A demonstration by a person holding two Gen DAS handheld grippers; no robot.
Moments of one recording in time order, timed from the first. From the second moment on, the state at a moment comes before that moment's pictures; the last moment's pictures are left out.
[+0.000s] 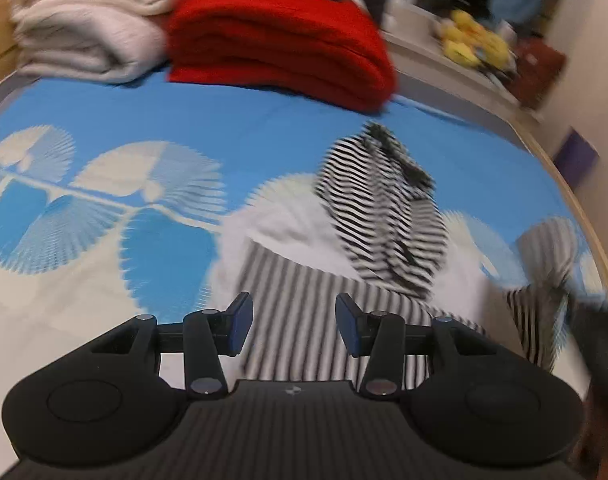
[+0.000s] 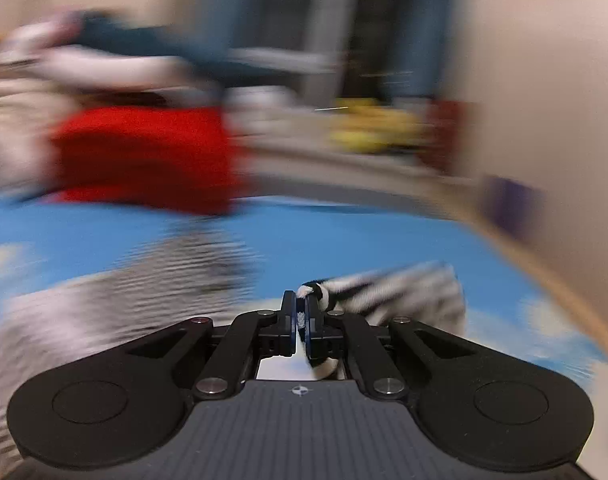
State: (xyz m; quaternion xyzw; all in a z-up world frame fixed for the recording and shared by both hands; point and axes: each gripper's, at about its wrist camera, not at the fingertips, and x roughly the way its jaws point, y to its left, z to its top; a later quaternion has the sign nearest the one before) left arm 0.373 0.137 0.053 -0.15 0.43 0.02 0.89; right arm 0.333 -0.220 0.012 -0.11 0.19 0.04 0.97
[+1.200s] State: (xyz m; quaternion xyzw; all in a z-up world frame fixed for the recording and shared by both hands) left arm 0.413 0.162 -0.030 -0.26 0.54 0.03 0.80; right arm 0.296 -0.166 -0.057 0.02 0.45 0.36 0.82
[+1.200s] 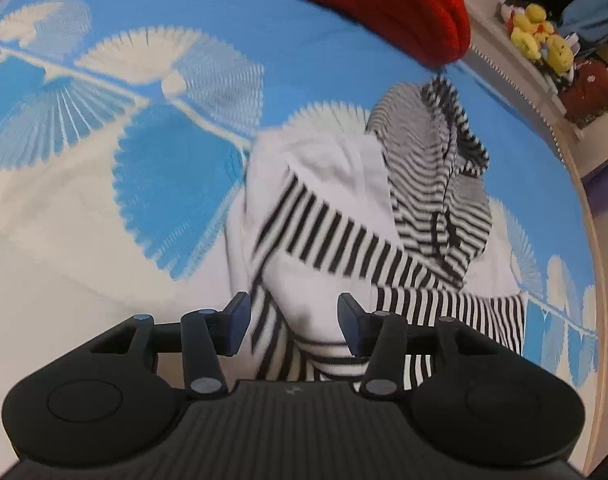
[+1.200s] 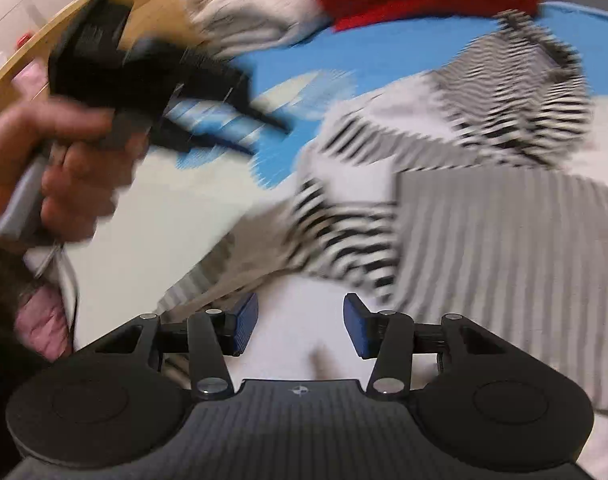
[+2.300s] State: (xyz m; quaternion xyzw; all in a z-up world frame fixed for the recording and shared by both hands) left arm 0.382 0.129 0.025 -0.32 0.34 -0.02 0.88; right arm 0.329 -0.291 -0.070 0.16 0.47 -0.05 0.87
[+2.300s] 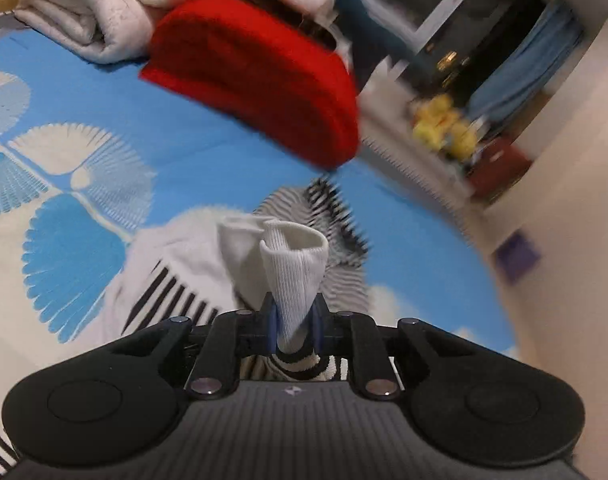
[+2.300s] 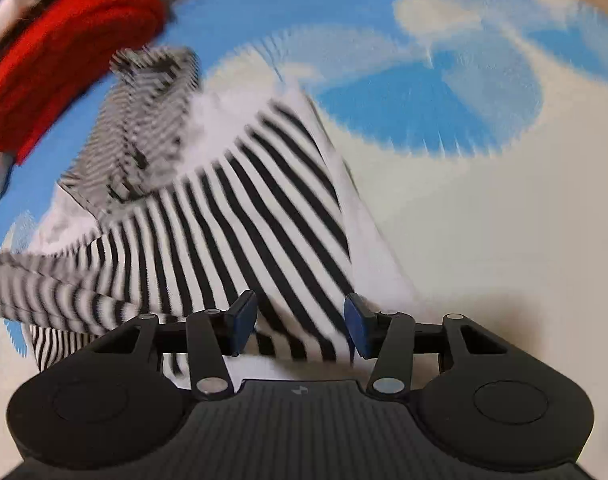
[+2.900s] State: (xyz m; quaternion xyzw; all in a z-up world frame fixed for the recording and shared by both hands) left arm 0.396 0.153 -0.094 -0.26 0.59 0.06 0.76; right arm 0.342 -0.280 -0.089 0.17 0.50 -0.08 0.85
